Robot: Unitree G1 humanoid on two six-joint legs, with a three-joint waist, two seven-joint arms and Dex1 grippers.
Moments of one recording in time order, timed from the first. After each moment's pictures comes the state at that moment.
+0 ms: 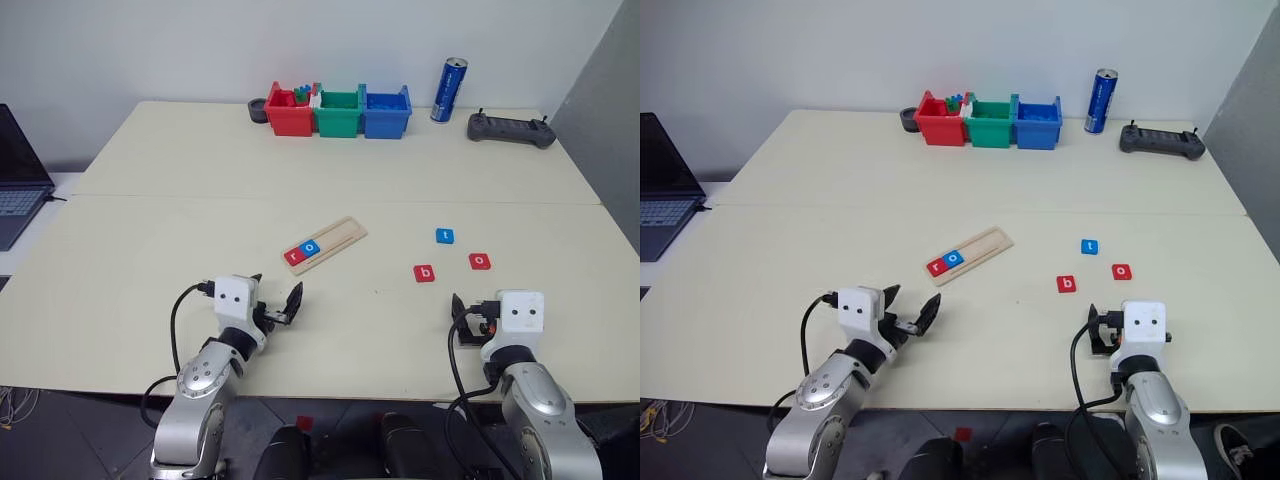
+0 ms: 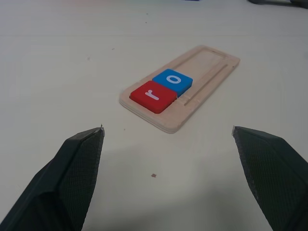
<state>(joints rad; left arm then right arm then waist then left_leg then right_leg) 0.11 0.20 0.02 -0.40 -0.23 0.38 -0.27 0.23 -0.11 -0.08 -0.64 0.02 0.58 0.04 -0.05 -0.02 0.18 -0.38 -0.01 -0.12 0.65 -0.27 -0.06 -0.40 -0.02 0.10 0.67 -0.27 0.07</state>
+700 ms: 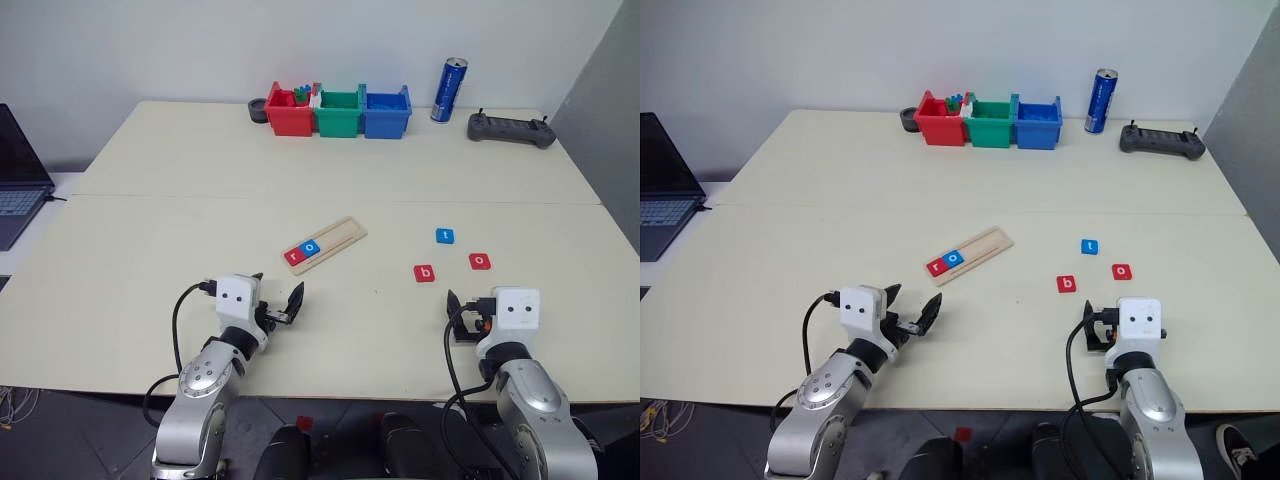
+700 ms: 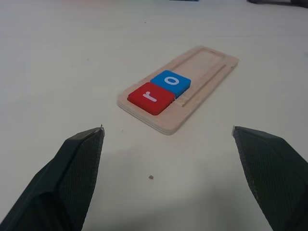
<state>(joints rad) 0.08 0.20 0.02 -0.40 -0.23 0.38 -0.27 0.21 -0.11 -0.05 -0.64 0.02 0.58 0.04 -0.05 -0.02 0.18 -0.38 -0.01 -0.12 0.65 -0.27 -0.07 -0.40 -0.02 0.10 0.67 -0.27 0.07</state>
